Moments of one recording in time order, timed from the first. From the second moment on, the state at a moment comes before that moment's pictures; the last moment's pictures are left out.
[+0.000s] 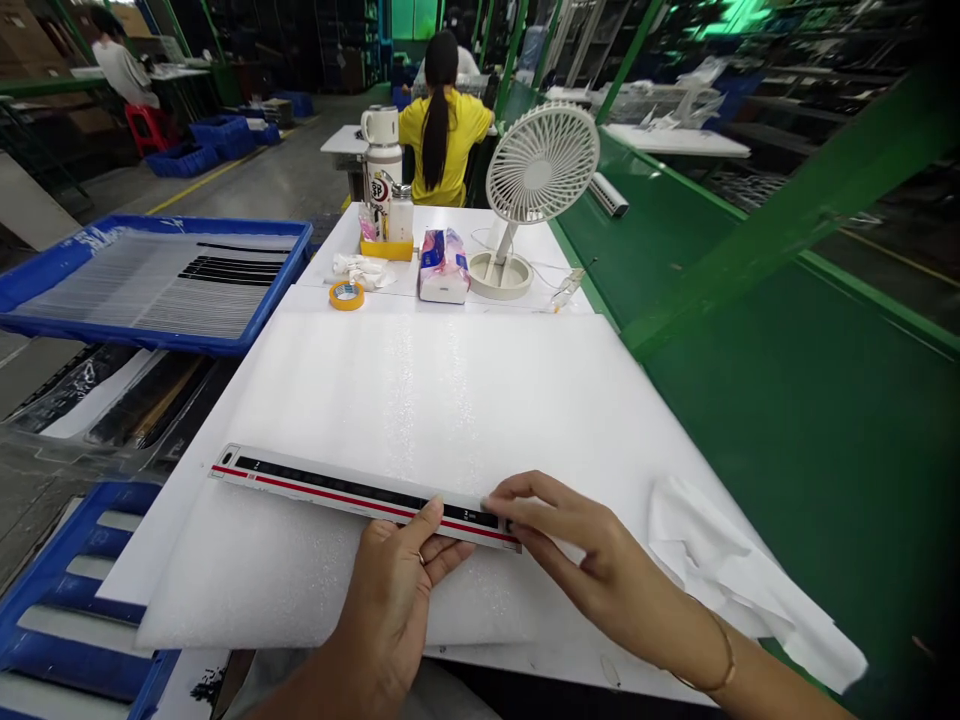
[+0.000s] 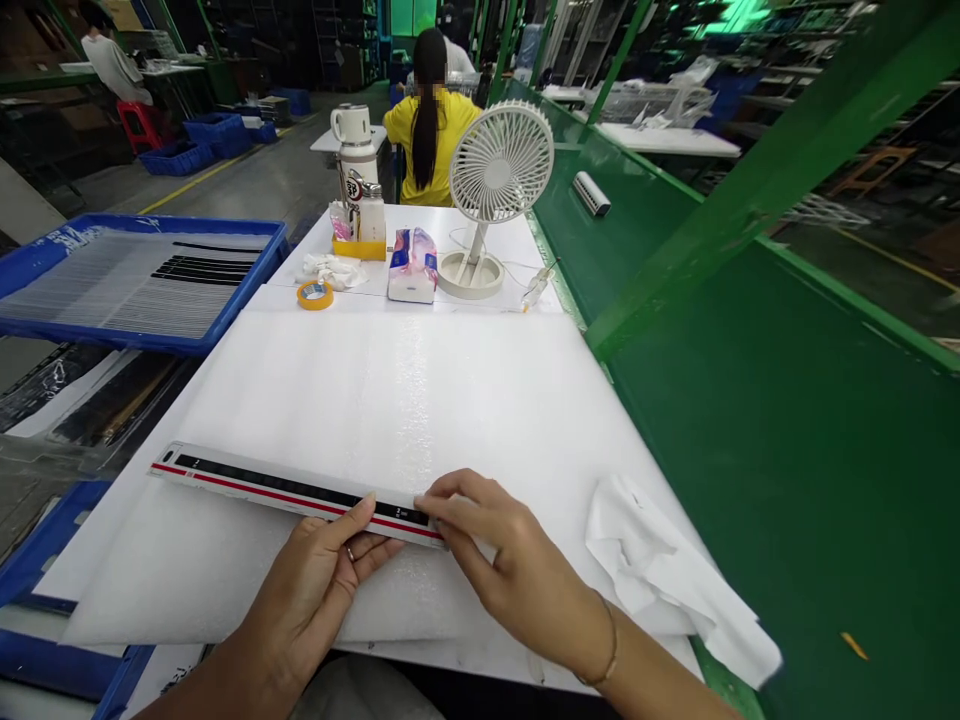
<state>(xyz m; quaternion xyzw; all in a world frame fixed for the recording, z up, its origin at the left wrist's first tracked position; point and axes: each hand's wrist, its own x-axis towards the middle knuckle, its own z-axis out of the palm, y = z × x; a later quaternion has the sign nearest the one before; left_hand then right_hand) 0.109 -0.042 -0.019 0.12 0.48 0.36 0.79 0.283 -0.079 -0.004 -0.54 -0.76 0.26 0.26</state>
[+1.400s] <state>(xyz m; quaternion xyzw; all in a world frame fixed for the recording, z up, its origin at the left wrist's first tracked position) 0.108 -0.039 -0.017 0.09 0.48 0.33 0.81 0.295 -0.031 0.001 -0.60 -0.42 0.65 0.20</state>
